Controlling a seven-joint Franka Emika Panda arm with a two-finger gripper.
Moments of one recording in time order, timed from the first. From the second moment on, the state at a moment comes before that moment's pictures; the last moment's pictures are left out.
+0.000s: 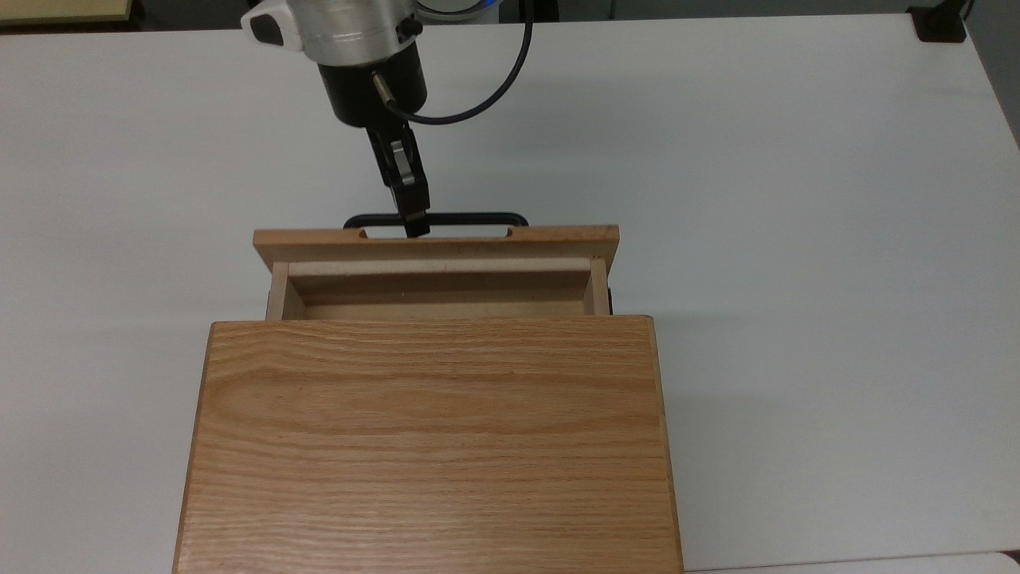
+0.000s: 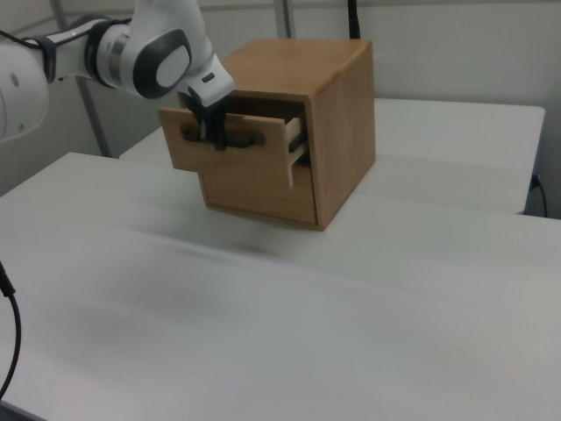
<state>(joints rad) -0.01 0.25 0.02 -1.50 0.16 2.11 1.15</state>
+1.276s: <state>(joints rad) -0.01 0.01 0.05 -1.75 0.13 1.93 1.15</state>
